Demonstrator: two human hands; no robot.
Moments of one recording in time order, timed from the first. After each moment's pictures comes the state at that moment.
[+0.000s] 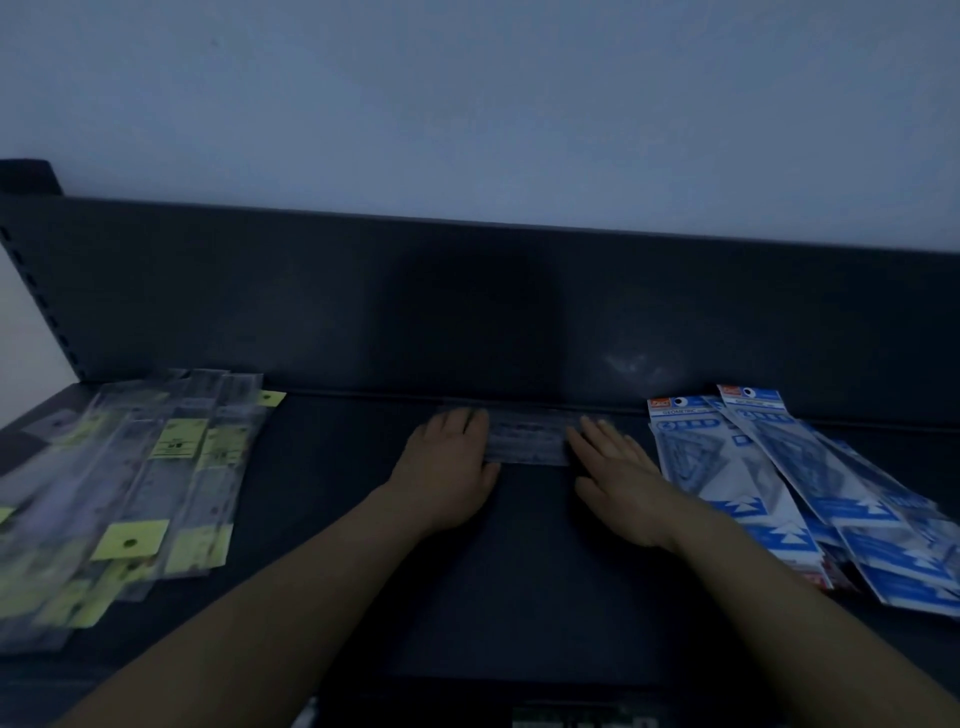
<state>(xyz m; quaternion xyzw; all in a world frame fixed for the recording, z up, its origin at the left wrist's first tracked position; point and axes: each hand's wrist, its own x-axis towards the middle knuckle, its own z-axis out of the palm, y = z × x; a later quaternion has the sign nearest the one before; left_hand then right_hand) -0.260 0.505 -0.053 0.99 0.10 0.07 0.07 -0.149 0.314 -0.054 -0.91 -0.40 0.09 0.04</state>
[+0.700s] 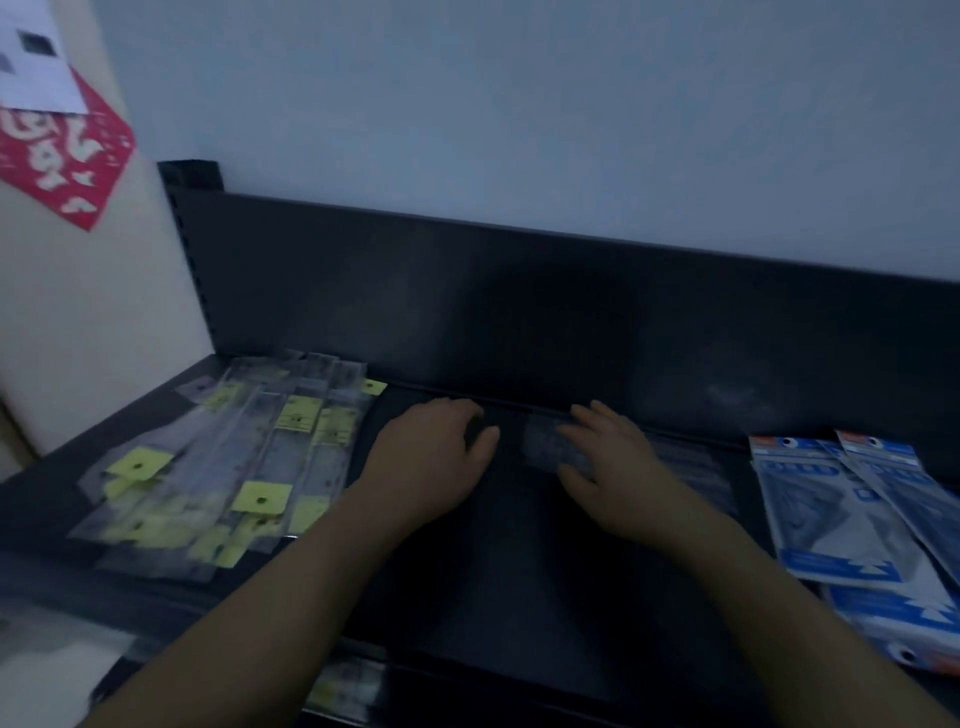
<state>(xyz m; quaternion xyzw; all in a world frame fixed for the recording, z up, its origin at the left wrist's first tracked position) -0.346 0.551 -0.012 0.94 0.23 0.22 0.13 -0.216 0.399 -0.009 -0.86 -0.50 0.01 0.11</state>
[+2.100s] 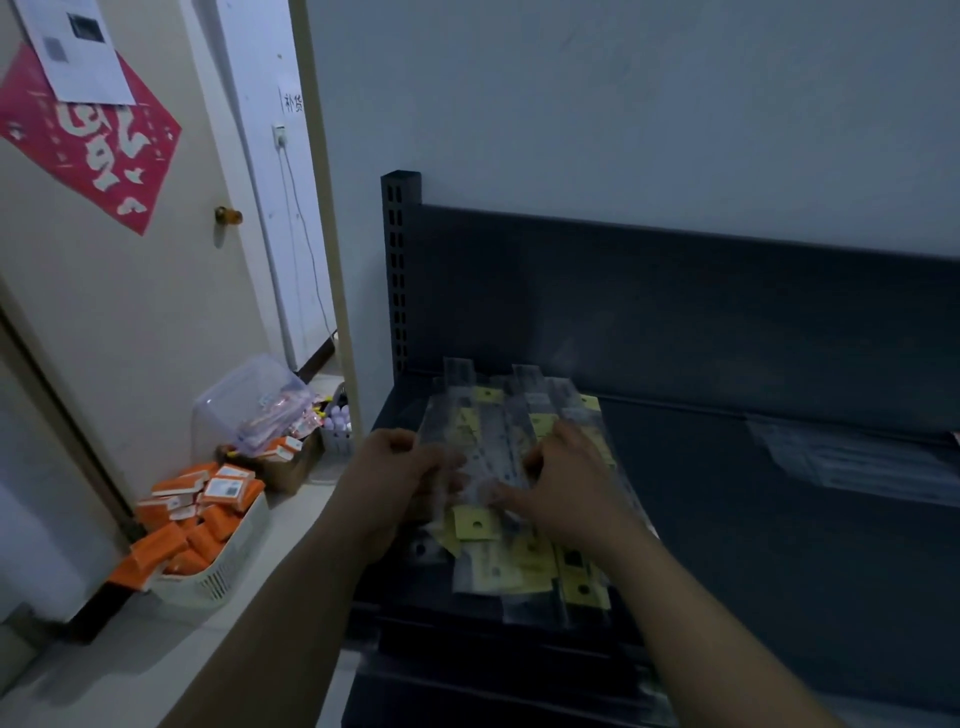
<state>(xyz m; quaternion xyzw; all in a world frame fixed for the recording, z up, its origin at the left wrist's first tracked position) -0.538 0.781 -0.017 0.61 0.32 0.17 0.70 -0.417 0.651 -0.028 -0.89 -0.37 0.12 0.25</state>
